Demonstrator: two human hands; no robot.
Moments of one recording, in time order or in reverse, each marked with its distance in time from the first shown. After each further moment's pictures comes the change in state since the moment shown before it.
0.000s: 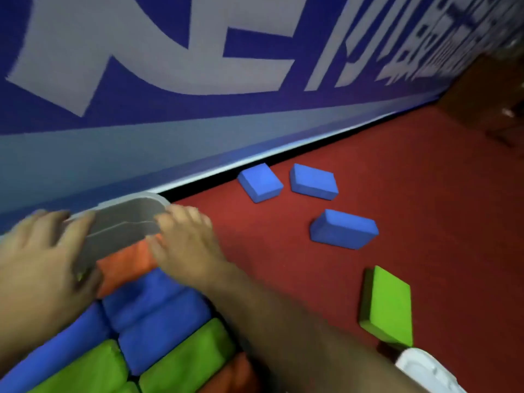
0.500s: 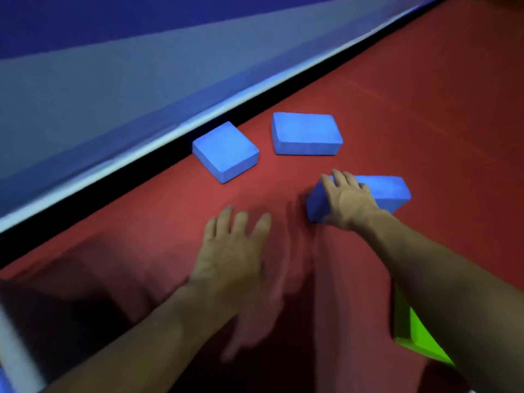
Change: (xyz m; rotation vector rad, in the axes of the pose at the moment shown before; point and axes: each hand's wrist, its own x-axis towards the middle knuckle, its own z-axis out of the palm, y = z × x) left_hand 0.173 0.226 0.274 0.197 -0.429 0.254; right_hand -0.054 0.494 -0.014 -0.461 -0.373 0.606
